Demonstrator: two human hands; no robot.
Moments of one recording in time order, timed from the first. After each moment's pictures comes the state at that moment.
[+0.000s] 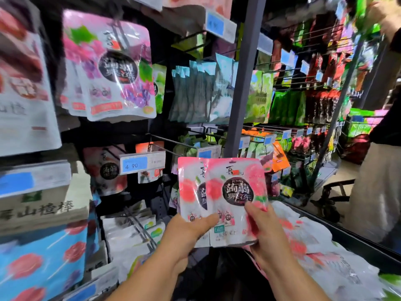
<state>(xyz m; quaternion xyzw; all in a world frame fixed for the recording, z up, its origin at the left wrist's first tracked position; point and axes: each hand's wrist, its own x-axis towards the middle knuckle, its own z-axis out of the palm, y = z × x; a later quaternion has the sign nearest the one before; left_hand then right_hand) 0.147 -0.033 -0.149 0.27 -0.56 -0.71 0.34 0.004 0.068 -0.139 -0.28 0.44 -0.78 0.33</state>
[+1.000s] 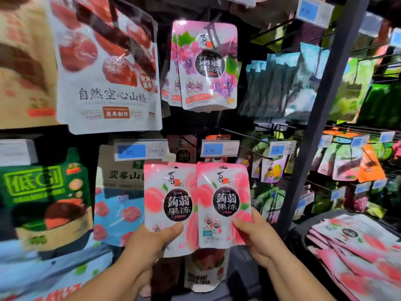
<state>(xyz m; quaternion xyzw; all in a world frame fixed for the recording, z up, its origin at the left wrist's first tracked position) 0.334 -0.031 -0.177 0.39 -0.44 -0.64 0.50 0.087 -0.020 -0.191 -0.39 0.50 -0.58 0.51</state>
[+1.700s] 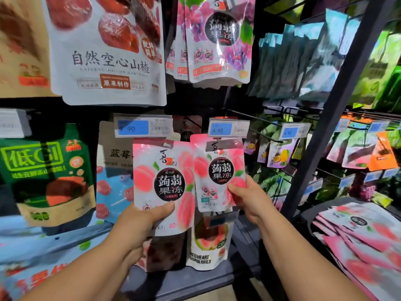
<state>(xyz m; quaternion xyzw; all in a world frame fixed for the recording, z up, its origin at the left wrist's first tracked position) 0.350 -0.030 -0.171 0.44 -0.39 -0.62 0.52 0.087 -0.080 -0.191 -0.43 0.53 -0.56 0.47</state>
